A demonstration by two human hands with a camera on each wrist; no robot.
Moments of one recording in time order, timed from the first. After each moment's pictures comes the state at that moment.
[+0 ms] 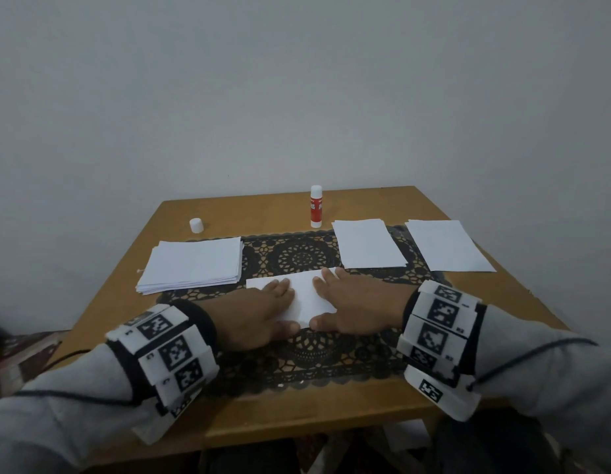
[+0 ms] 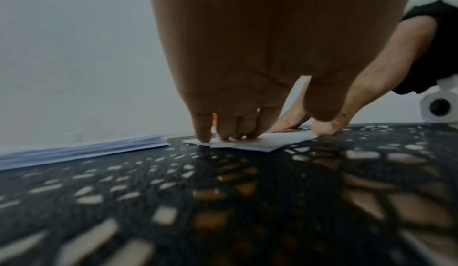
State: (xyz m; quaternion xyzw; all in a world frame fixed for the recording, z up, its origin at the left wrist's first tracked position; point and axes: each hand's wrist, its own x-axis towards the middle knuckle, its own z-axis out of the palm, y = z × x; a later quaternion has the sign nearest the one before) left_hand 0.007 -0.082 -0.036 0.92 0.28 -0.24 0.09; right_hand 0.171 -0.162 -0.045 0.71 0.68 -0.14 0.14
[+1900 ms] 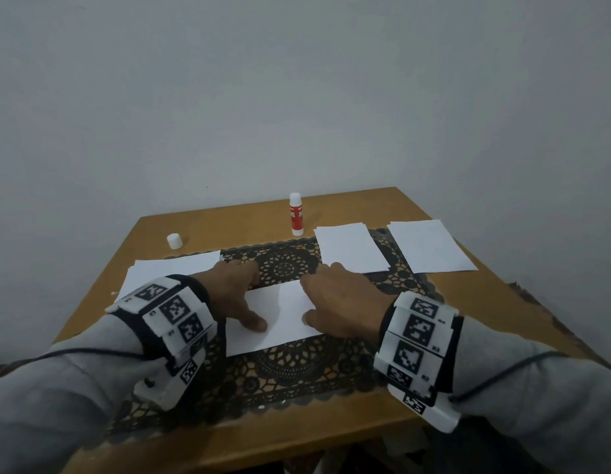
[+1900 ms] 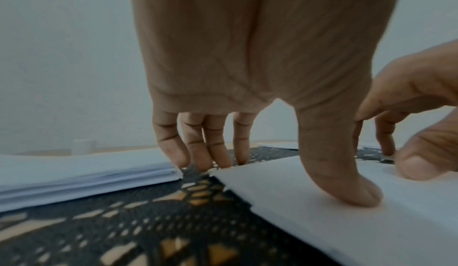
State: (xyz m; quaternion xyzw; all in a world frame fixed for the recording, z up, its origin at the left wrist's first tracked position) left_hand 0.038 -0.032 -0.027 0.91 0.37 -0.17 0.10; right_hand 0.171 -0.164 -0.043 0.75 0.65 -0.05 -0.01
